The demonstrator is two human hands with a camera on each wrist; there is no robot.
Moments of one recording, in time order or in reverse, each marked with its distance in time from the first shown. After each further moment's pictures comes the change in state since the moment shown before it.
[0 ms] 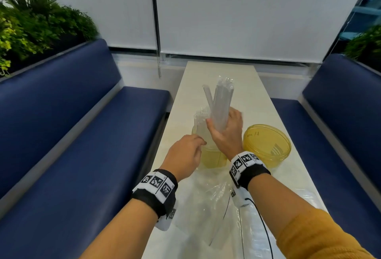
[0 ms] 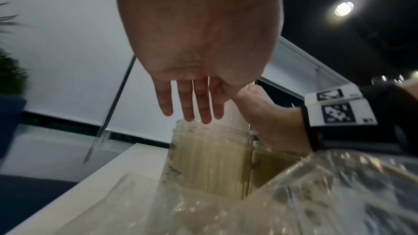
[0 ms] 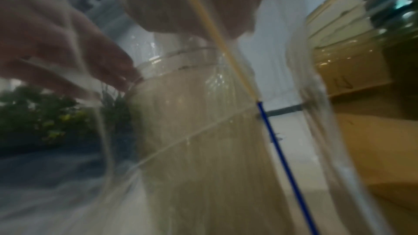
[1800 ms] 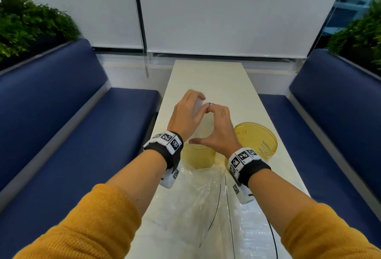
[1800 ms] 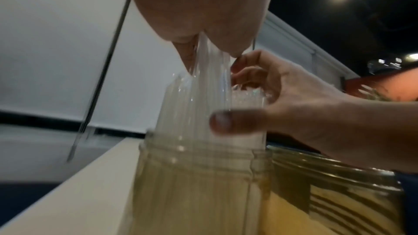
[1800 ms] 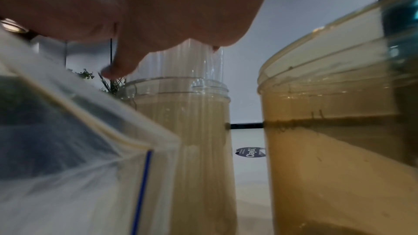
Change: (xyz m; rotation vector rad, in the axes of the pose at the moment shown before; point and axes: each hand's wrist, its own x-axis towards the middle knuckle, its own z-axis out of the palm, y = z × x) left_hand 0.104 0.024 -0.010 -0.238 0.396 0.170; right_hand 0.012 0.006 -0.031 -0.003 -0.274 -0.098
